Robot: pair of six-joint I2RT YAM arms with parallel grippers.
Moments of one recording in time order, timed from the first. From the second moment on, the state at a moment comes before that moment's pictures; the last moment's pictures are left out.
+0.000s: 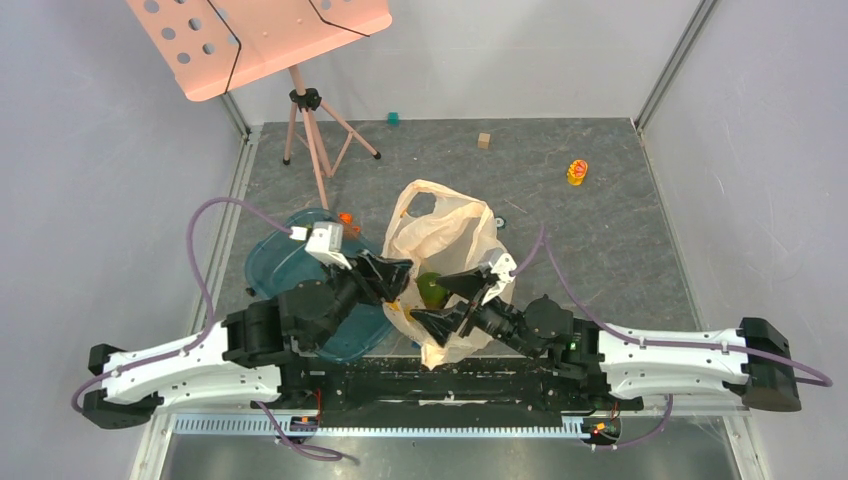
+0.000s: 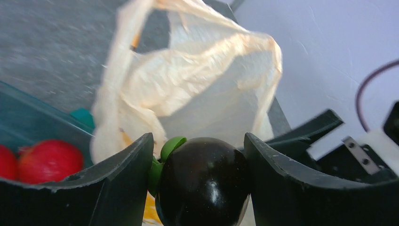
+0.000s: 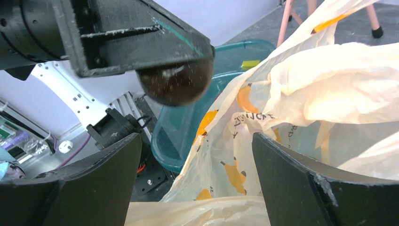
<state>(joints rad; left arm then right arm) -1.31 0.67 0.77 -0.29 -0.74 -0.75 1.37 0.93 0.52 0.49 0.35 0.30</state>
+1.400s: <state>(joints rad) -0.29 1.23 0.57 -0.34 -0.48 -0.73 1.37 0.83 0.50 0.34 0.40 0.28</state>
